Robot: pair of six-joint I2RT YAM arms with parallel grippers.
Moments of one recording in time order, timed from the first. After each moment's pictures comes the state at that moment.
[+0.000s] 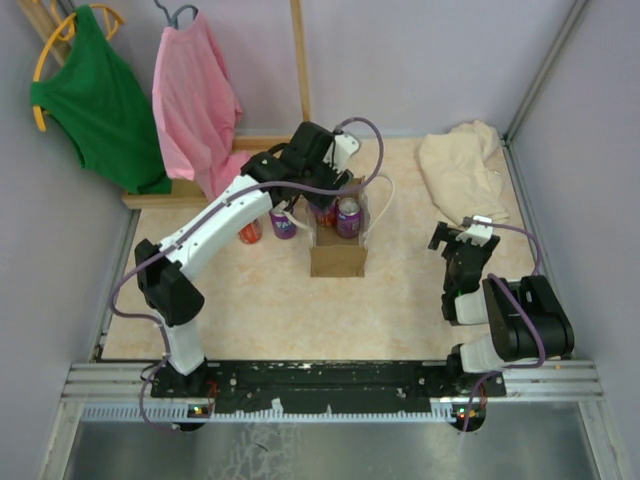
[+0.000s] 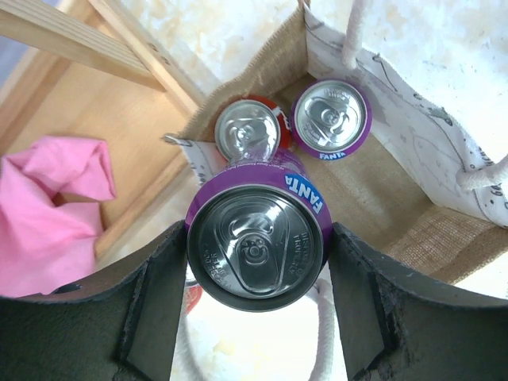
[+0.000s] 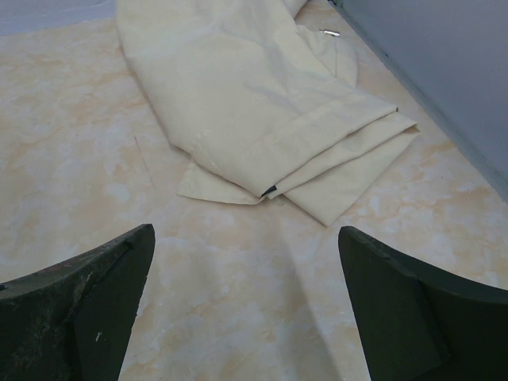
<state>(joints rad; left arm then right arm) -0.75 1.86 1.90 -0.81 -0.16 0.17 0.07 1.45 0.16 1.20 0.37 0.06</state>
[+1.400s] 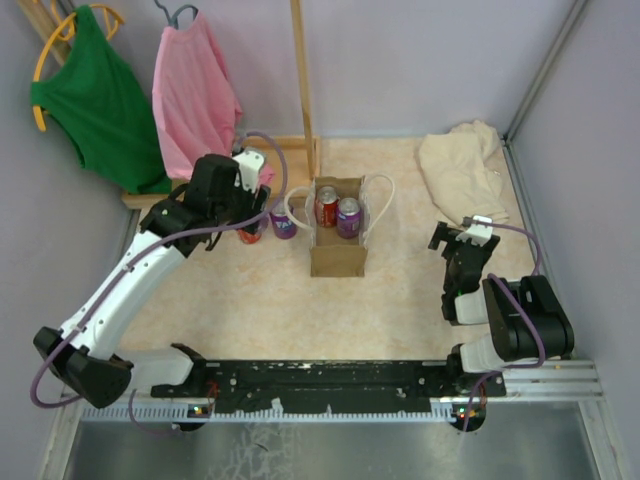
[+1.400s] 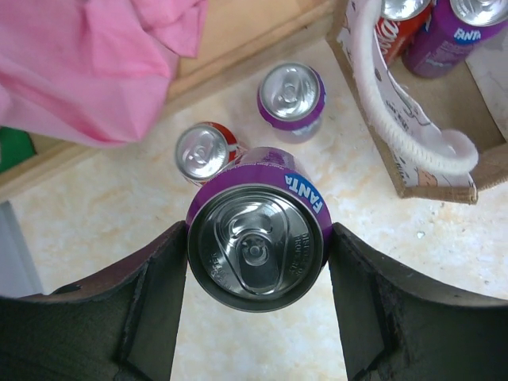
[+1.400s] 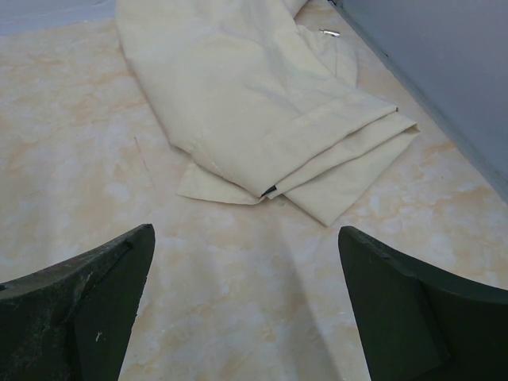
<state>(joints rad) -0.56 1.26 1.40 -0.79 -0.23 0.05 0.07 1.45 0.16 1.20 0.37 0.06</state>
